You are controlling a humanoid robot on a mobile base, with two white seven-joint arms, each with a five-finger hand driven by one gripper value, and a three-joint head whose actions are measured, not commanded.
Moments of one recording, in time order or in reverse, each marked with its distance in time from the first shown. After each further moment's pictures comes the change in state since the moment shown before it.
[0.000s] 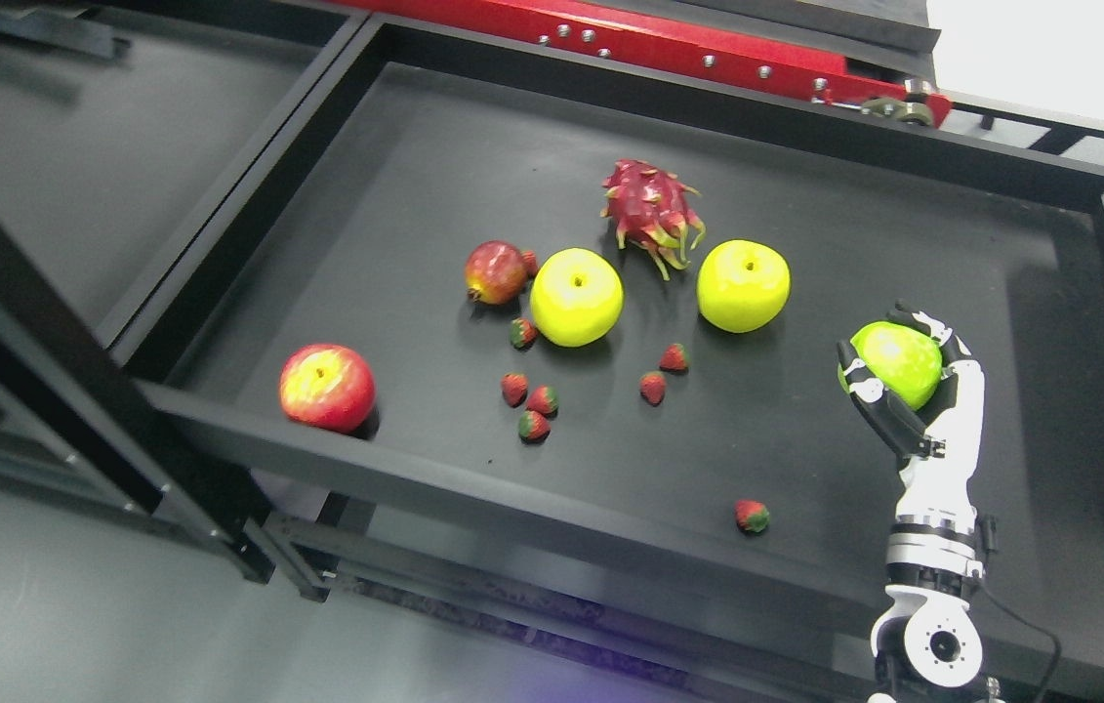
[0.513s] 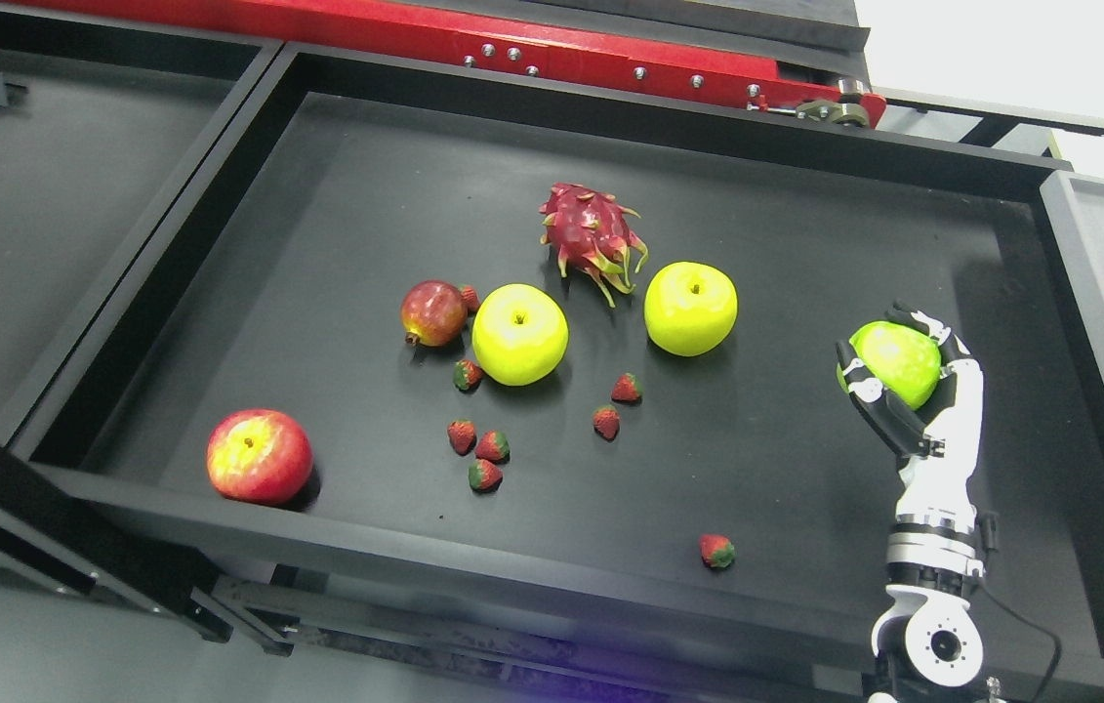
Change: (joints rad) left arm 0.000 0.000 0.000 0.000 0.000 0.000 0.000; right arm -0.001 0.000 -0.002 0.001 0.000 0.000 0.004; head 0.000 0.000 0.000
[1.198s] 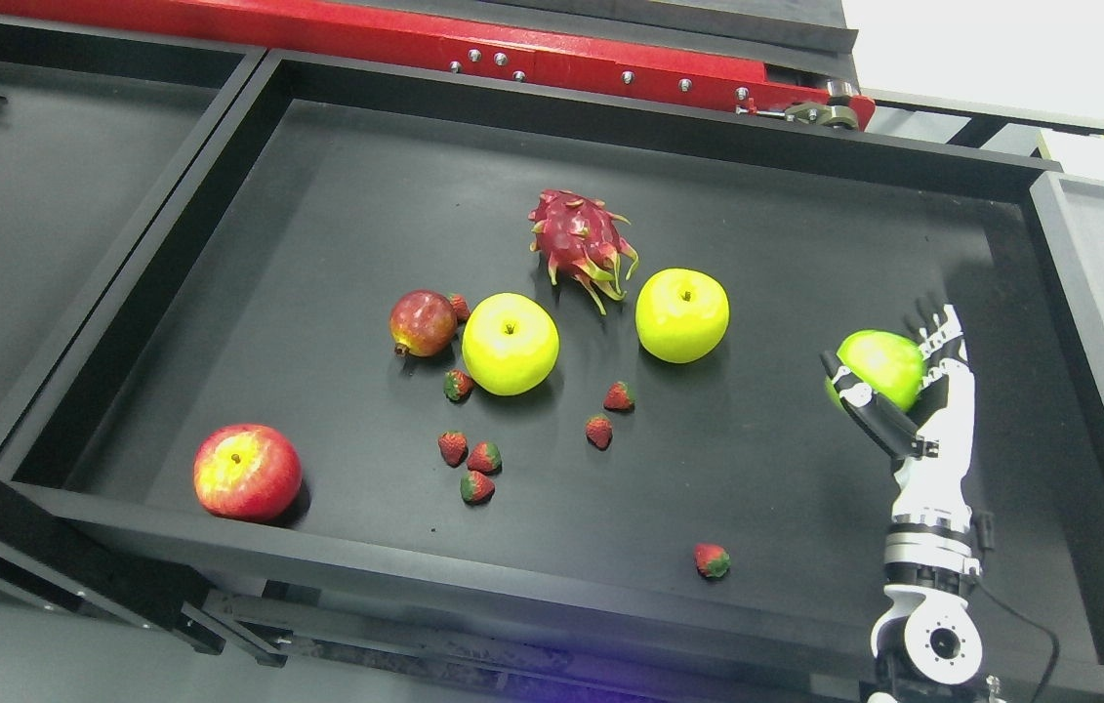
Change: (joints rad) left arm 0.000 0.000 0.000 0.000 0.000 0.000 0.000; right arm 0.000 0.000 0.000 0.000 0.000 0.041 0.012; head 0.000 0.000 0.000
